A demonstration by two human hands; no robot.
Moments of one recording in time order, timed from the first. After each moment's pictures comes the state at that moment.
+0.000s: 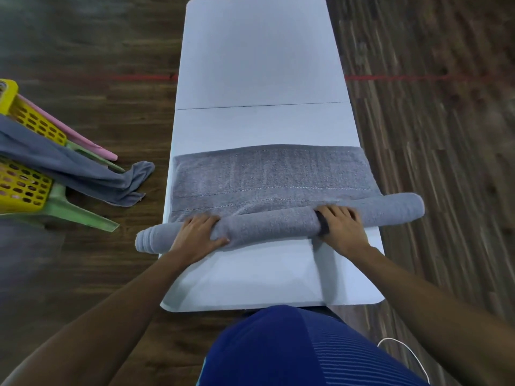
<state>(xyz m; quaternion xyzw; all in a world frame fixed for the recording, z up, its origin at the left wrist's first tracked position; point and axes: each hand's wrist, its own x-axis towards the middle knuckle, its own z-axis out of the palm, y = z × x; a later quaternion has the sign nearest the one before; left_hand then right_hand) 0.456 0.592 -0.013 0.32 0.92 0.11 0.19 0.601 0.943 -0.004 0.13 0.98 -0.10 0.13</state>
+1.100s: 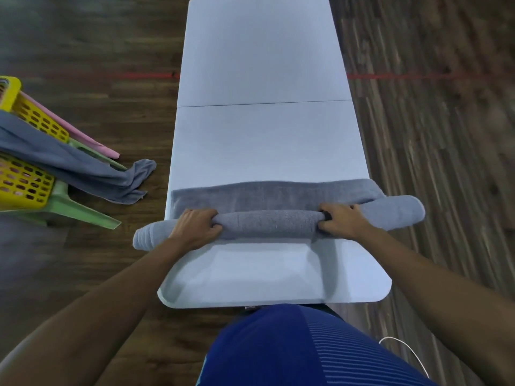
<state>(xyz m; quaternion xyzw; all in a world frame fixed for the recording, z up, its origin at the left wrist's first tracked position) 0.443 0.603 0.011 0.29 0.93 0.12 0.19 0.575 0.953 0.020 0.14 0.94 -0.19 0.25</state>
